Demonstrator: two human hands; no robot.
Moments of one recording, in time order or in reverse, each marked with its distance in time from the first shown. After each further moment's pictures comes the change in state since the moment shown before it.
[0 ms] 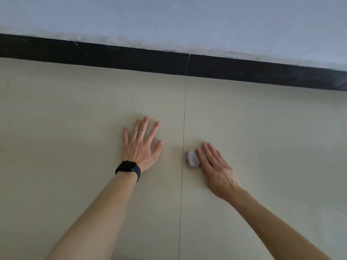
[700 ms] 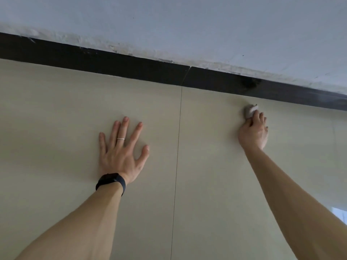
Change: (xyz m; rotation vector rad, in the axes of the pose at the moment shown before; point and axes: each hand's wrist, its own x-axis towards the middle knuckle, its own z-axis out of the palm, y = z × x) left_hand 0.051 -0.018 -0.004 -0.078 0.026 -0.110; right_hand 0.164 0.128 -0.067 0.154 0.248 0.993
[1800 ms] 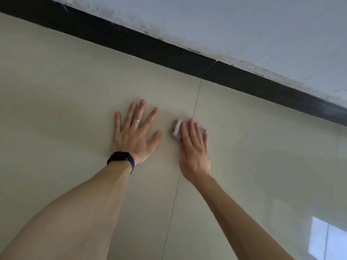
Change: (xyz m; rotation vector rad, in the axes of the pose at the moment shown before) left_hand -0.001 -0.001 0.000 -0.020 0.010 0.008; right_hand -0.176 -0.060 0.040 -0.026 -0.357 -0.732
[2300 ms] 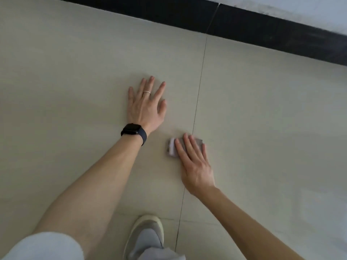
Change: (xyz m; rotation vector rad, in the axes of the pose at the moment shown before) left_hand -0.063 0.003 -0.002 -0.030 0.049 0.043; right_hand -0.182 -0.021 0.057 -0.021 0.012 -0.151
